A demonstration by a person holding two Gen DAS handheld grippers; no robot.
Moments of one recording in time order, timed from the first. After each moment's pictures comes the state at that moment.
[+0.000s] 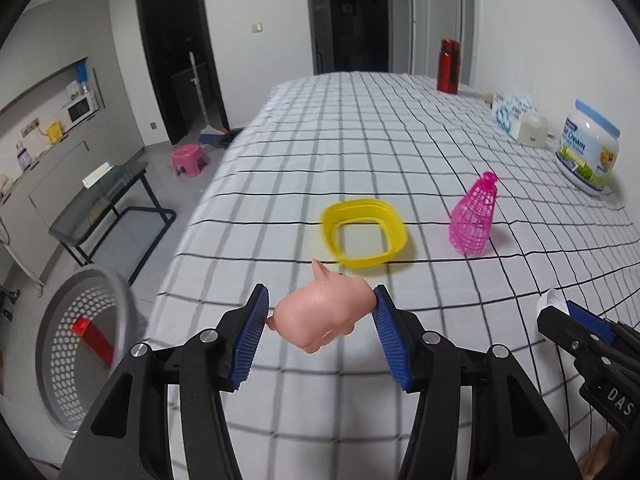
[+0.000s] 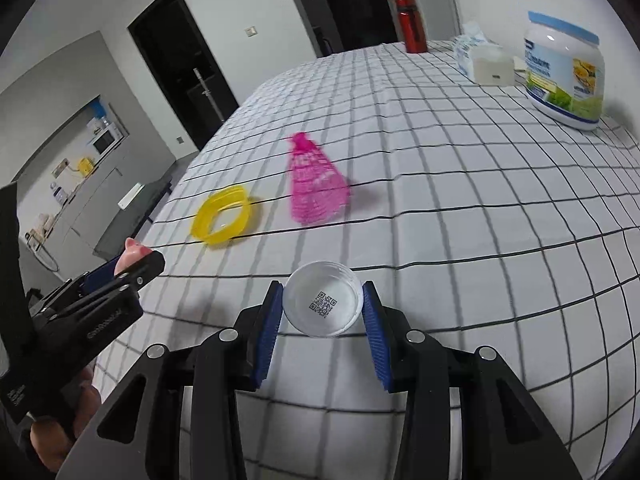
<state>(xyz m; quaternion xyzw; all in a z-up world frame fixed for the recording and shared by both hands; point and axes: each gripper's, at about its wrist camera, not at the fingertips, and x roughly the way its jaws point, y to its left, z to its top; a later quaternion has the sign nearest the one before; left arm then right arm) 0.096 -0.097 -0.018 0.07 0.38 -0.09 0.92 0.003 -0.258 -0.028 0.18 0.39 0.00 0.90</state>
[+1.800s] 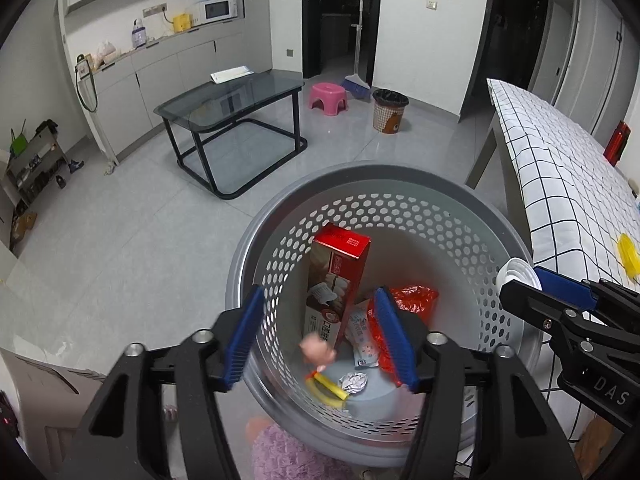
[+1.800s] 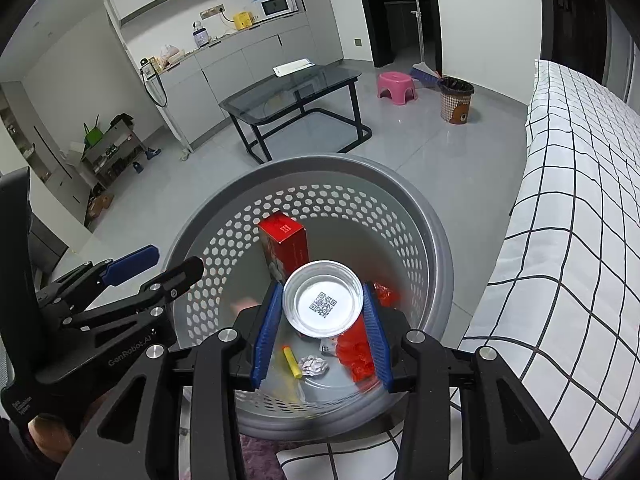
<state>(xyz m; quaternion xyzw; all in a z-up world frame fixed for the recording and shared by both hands) 0.093 0.269 -0.062 -0.06 0.43 0.11 0.89 0.120 0.148 -0.045 -0.01 0.46 0.27 0.85</state>
